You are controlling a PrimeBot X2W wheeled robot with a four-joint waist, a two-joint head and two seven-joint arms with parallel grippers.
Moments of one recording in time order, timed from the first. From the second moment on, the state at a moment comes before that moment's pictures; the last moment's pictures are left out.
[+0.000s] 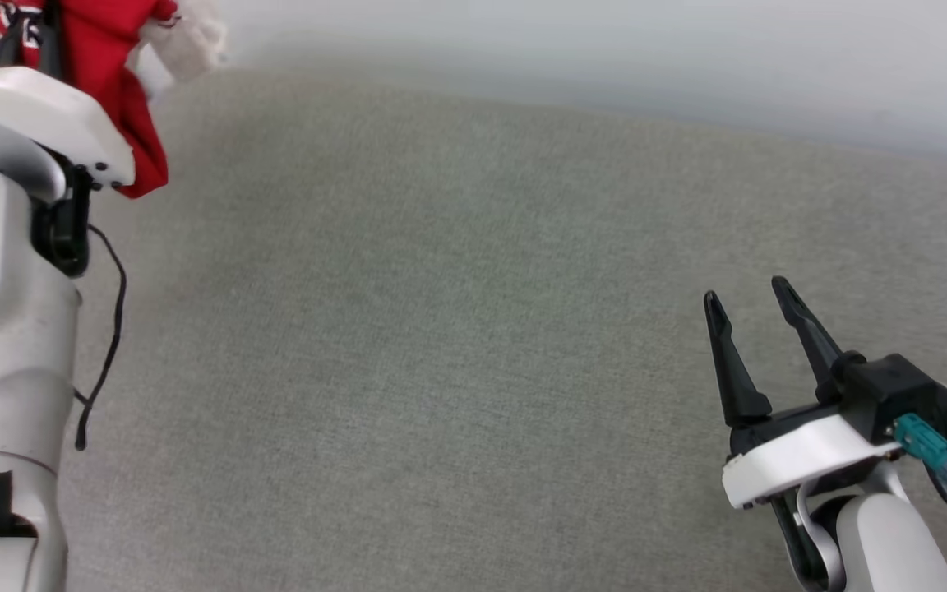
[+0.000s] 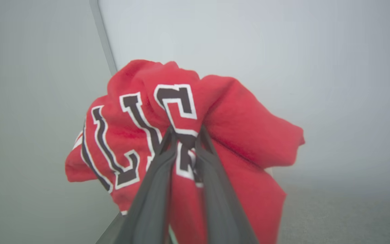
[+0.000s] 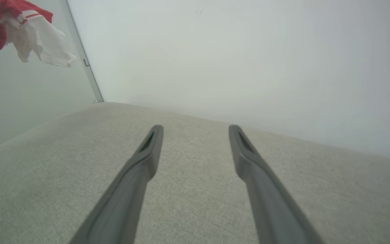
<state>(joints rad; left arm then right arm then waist) -1.06 0.39 -0.18 0.97 -0.39 -0.04 -0.18 -0.19 -0.05 0.08 0.10 0.07 0.13 -0.15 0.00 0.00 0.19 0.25</state>
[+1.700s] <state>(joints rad) -0.40 0.16 -0.42 0.38 -0.43 0.02 -0.26 -0.08 -0.05 0.03 0.07 0.13 0.13 -0.12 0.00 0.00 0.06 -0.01</state>
